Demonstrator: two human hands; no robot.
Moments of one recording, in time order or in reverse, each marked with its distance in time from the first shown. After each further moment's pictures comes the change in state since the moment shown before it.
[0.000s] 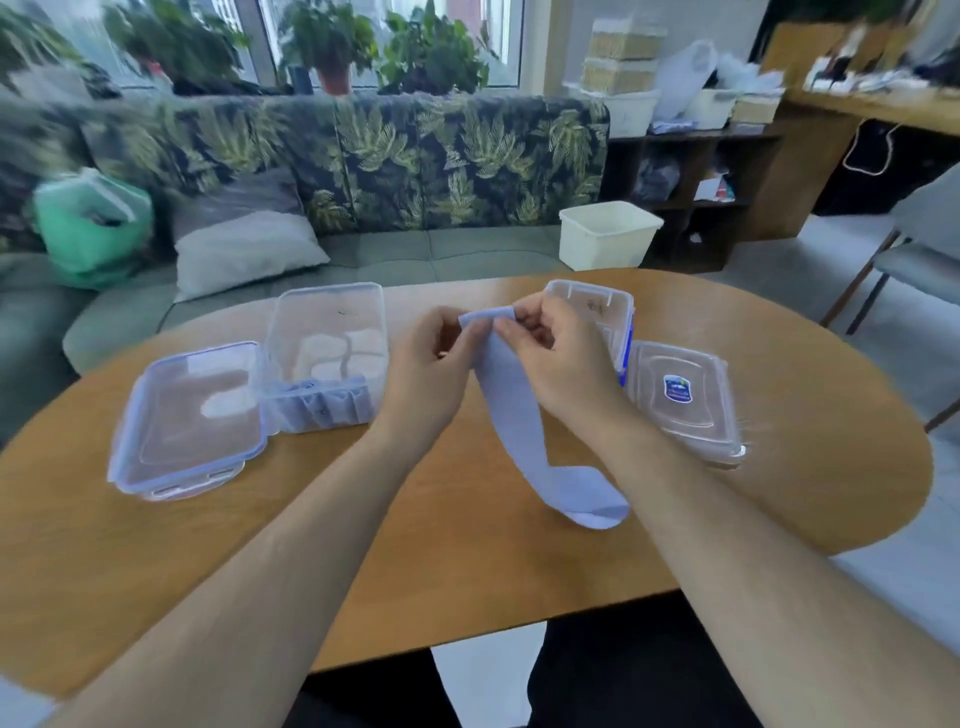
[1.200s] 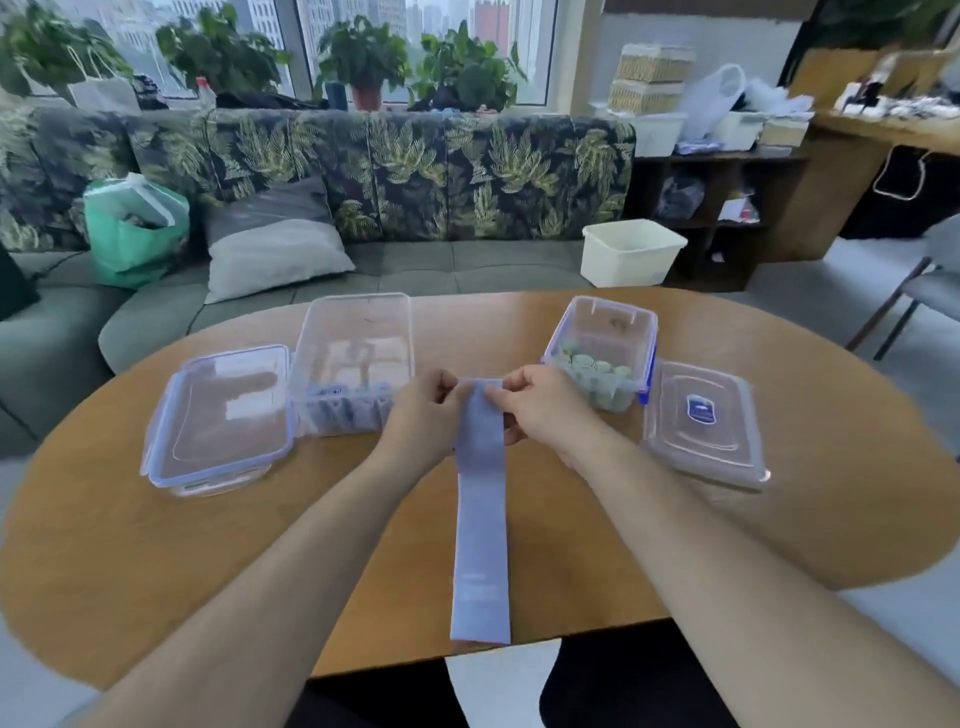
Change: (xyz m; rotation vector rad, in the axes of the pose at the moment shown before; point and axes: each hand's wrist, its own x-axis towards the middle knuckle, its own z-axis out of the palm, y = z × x) left_hand -0.005 -0.044 -0.024 0.201 -0.098 -0.284; right_hand 0.001 0.022 0.036 0.003 -0.260 0.512
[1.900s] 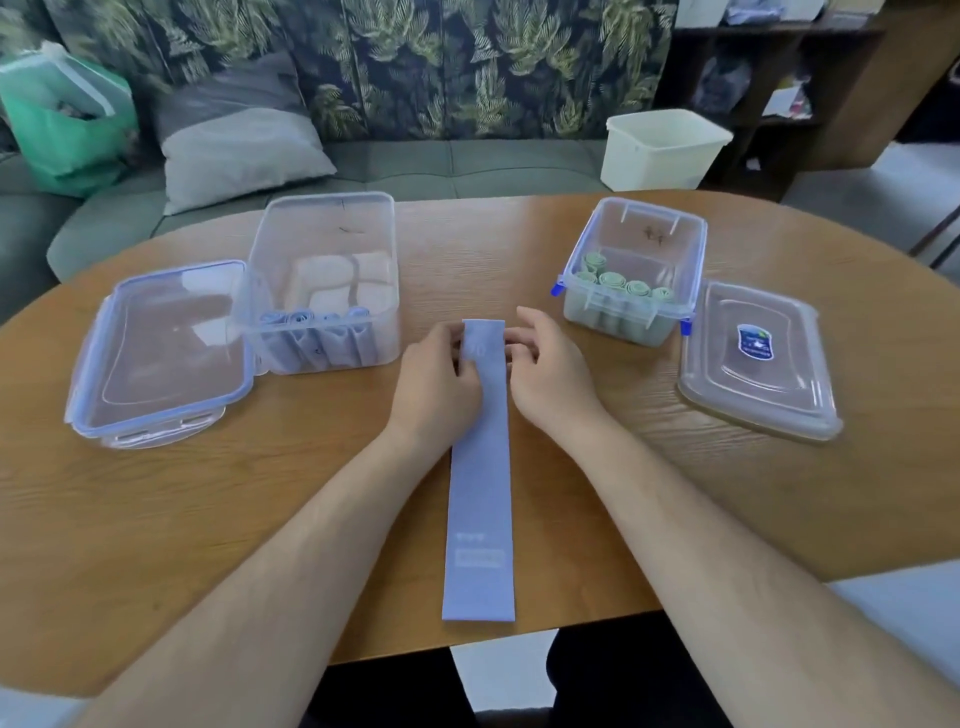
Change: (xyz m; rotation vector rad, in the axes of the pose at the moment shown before) left_hand 0.018 -0.061 0.045 0.223 0.046 0.101; right_hand 0.035 0.074 0.031 -0.108 0.142 -0.084
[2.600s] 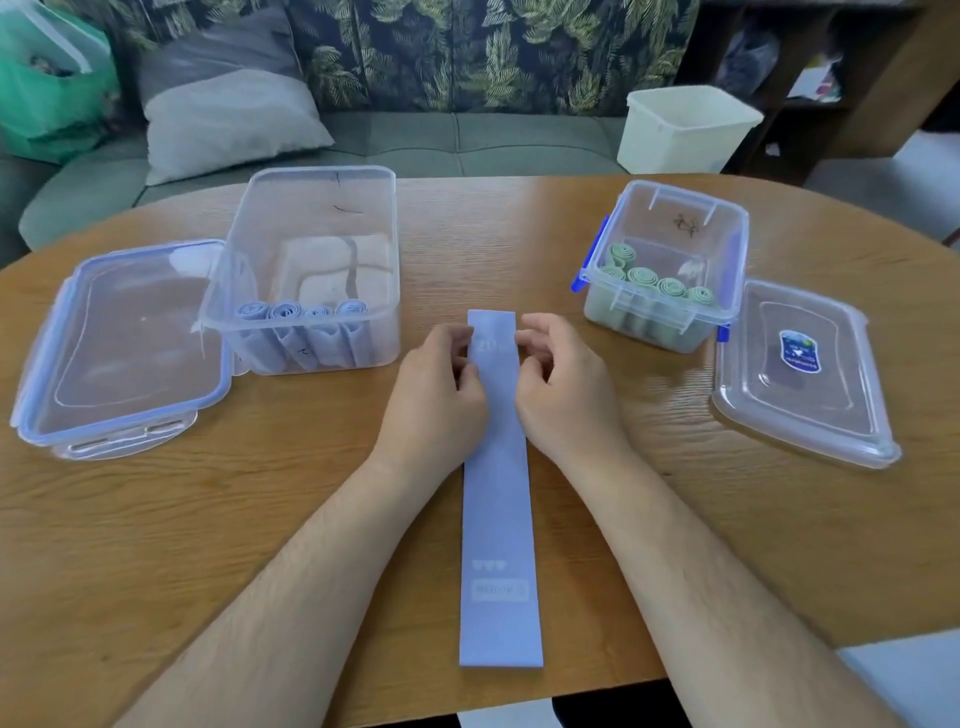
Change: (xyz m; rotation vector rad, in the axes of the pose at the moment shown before) left_hand -0.004 -0.006 -0.002 -0.076 -0.011 -0.028; right_hand -0.003 0.009 0.009 -0.127 0.107 -0.143
